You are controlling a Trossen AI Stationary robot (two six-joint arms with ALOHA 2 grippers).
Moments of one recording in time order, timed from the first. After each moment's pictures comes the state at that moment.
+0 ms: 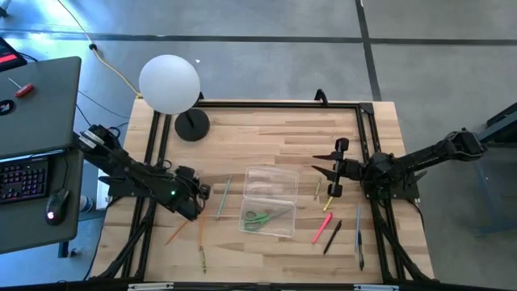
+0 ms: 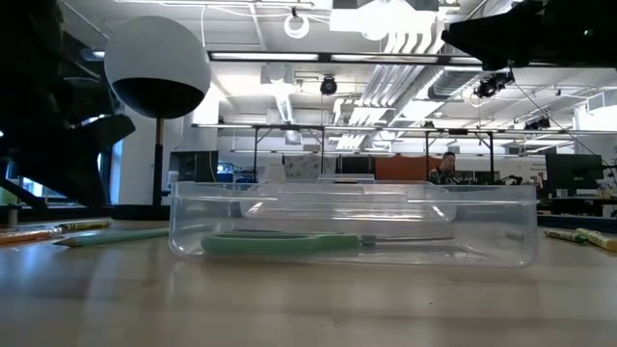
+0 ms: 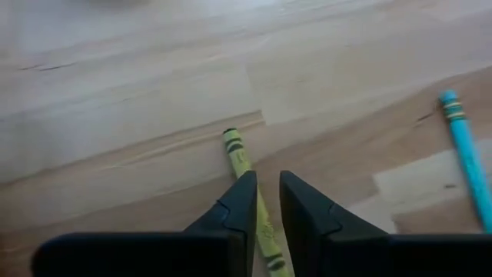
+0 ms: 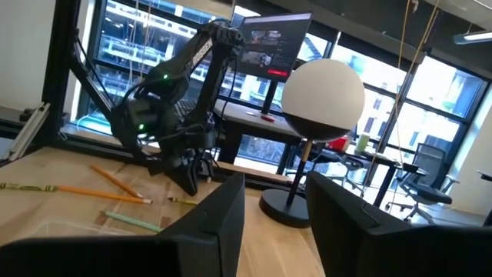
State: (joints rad) left arm -0.57 1.42 0.57 -0.82 -0.68 -1.90; right arm 0.20 0.74 0.12 0.81 0.33 -0.34
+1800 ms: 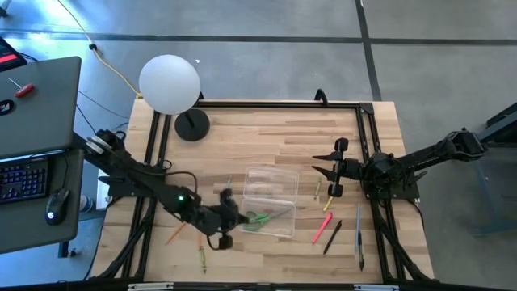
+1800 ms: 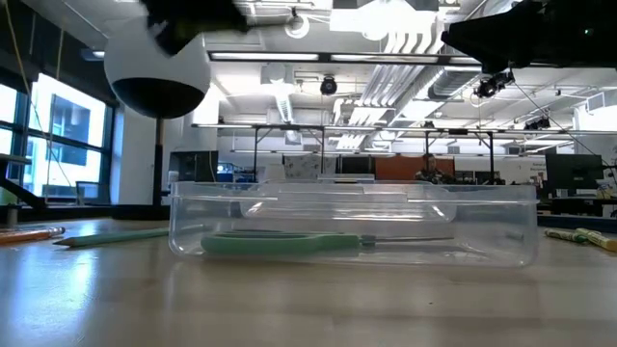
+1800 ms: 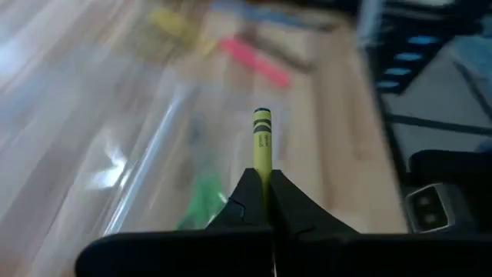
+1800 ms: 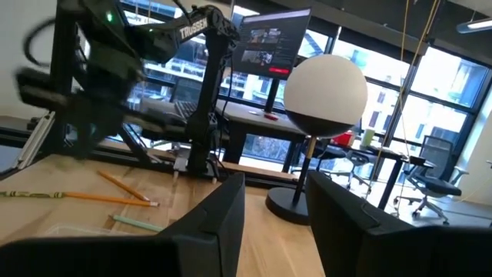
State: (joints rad) left arm -0.57 1.52 0.99 -0.09 -0.45 -0.47; right arm 0.20 0.74 0.12 0.80 0.33 -0.29
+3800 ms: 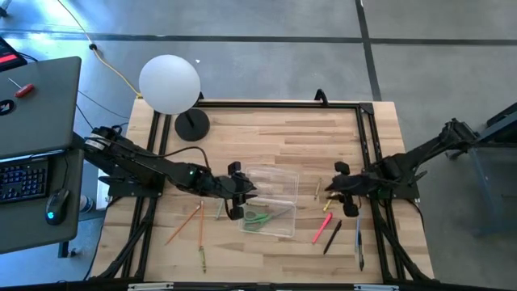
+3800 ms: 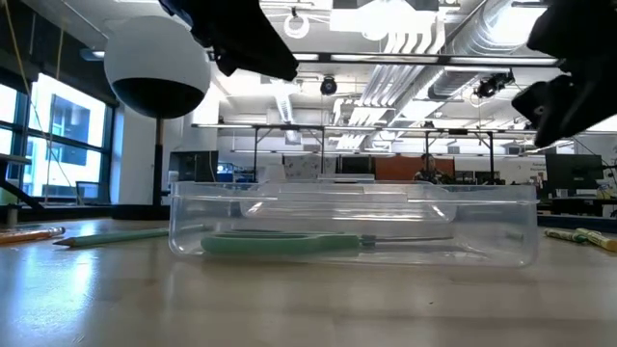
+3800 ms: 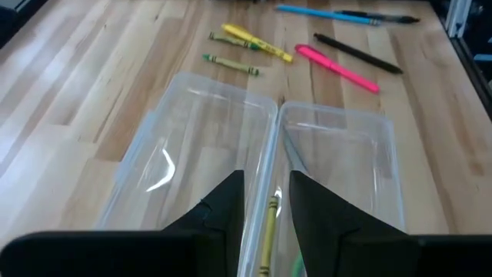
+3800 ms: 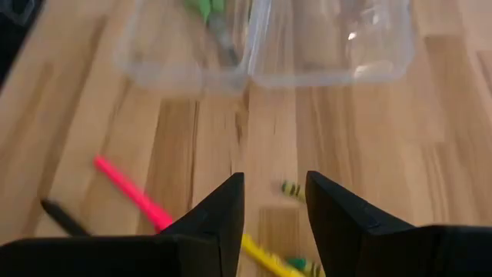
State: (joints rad) left arm -0.30 1.48 0.99 -0.14 -0.33 -0.23; right arm 0.44 0.76 0.44 -0.52 0.19 0.36
